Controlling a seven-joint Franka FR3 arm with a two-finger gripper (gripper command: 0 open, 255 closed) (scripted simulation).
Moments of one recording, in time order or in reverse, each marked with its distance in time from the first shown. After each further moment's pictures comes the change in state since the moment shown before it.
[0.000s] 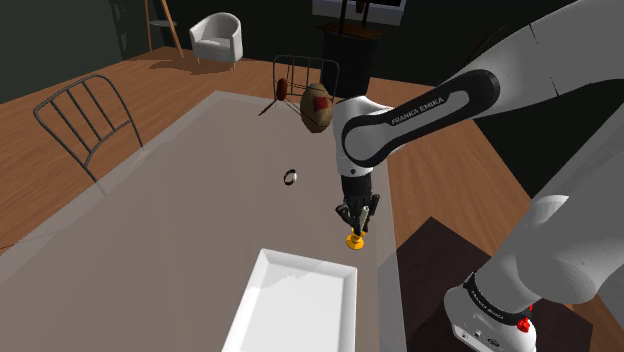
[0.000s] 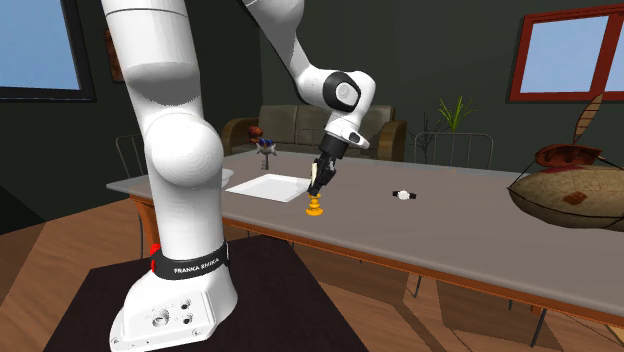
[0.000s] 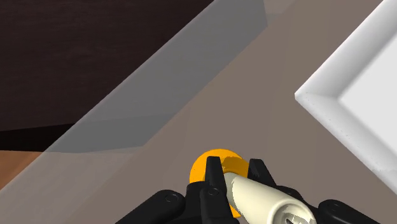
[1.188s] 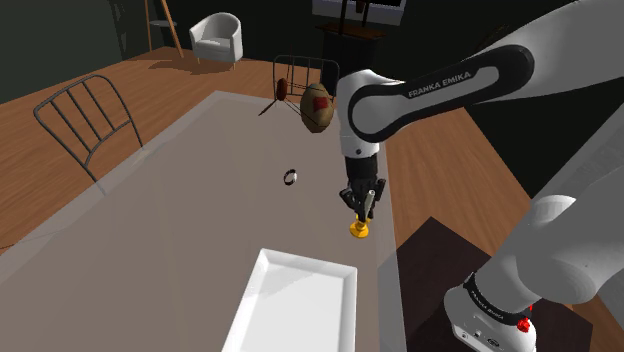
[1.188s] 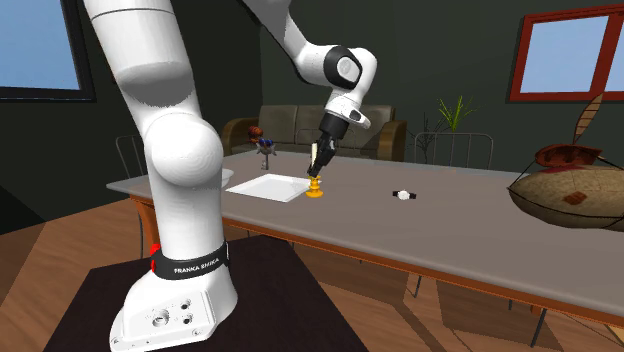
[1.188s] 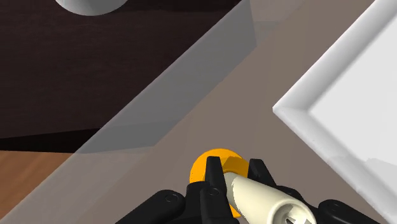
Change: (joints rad) arm -0.003 -0.095 -0.009 0.062 -0.003 -0.156 0.016
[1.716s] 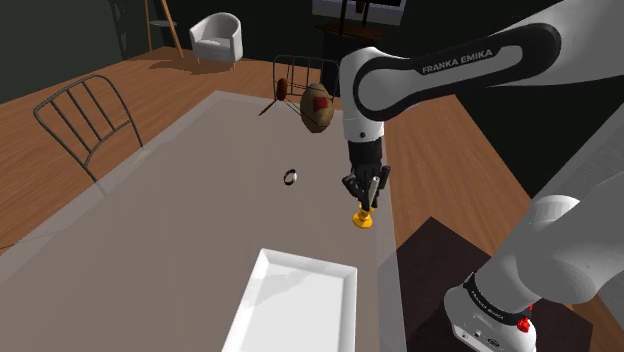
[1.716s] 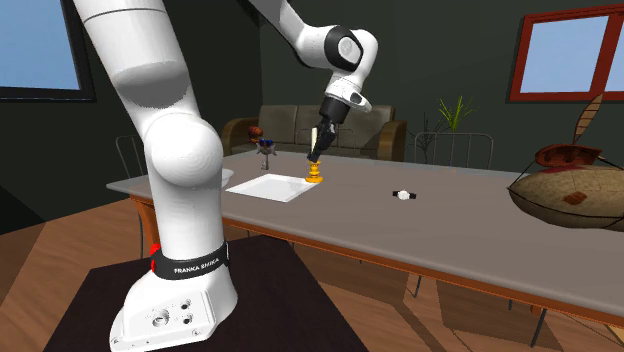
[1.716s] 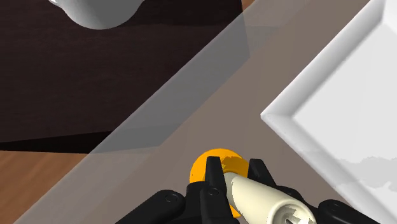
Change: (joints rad) arm -0.001 -0.051 -0.007 0.065 -0.002 -0.115 0.015
